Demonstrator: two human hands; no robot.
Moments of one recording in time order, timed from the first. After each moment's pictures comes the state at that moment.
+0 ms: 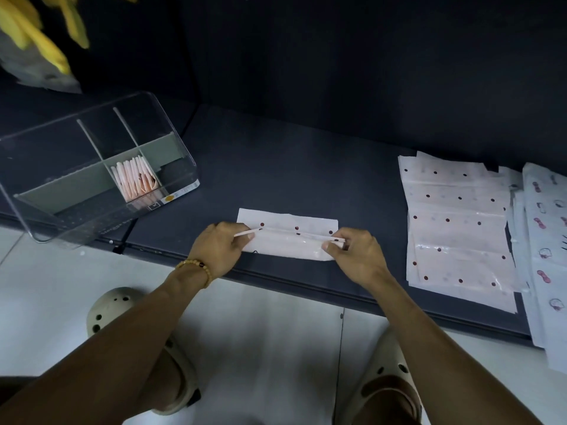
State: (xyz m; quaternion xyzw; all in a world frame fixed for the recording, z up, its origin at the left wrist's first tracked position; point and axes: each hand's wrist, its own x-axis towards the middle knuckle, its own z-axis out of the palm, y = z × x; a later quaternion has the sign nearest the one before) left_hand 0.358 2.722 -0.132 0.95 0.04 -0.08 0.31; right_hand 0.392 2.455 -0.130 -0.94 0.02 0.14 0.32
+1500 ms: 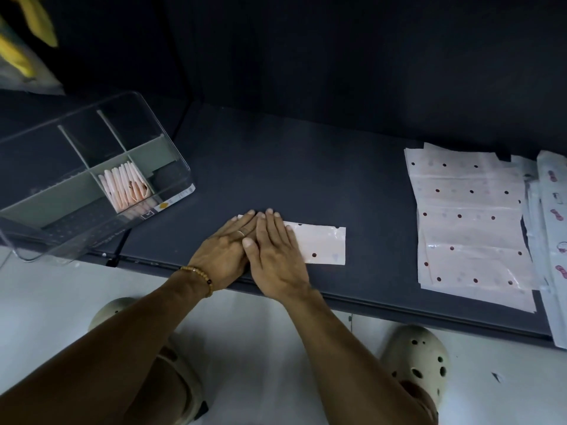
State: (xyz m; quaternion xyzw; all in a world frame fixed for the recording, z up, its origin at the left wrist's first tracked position) left_hand 0.374 2.733 -0.173 0.97 -0.20 -0.06 0.14; right_hand 0.371 2.592 -0.158 -0.95 -0.17 0.14 0.23
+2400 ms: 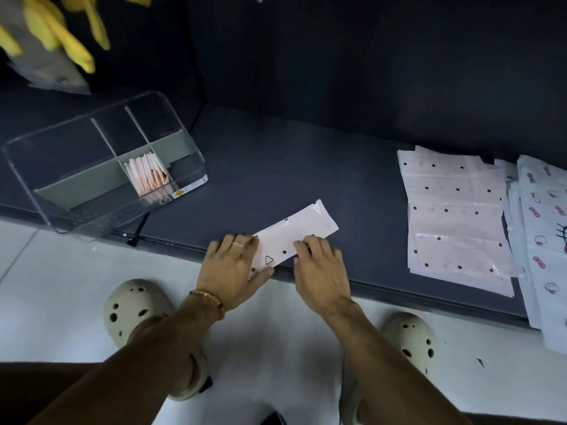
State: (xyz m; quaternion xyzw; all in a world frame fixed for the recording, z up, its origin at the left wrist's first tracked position) left_hand 0.303 2.712 -0.154 1.00 -0.08 -0.02 0.02; right_hand 0.324 2.521 -0.147 -0.98 -0.19 0.00 0.09
